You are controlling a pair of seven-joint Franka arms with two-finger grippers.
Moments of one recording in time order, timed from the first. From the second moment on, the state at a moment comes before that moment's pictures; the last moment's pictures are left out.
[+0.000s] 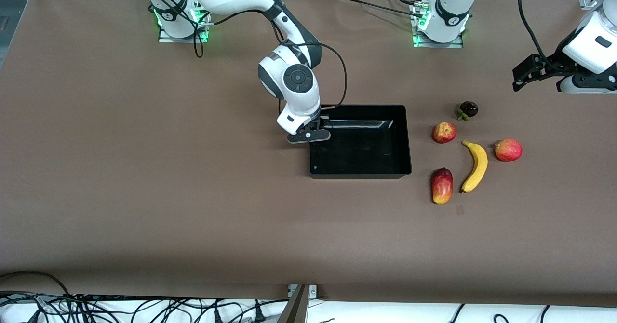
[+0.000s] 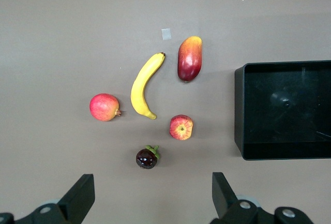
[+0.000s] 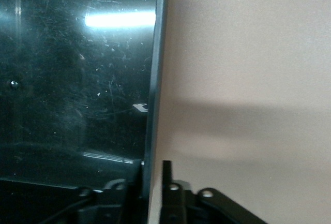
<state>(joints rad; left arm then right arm) 0.01 -0.09 -0.06 -1.72 0.03 1.62 -0.05 0.82 0.73 0.00 -1.54 0.08 2.30 0.67</state>
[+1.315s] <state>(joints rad) 0.01 -0.08 -0.06 -1.72 0.03 1.62 -0.05 0.42 0.49 -0.42 -1.64 0.20 1.92 -0.21</state>
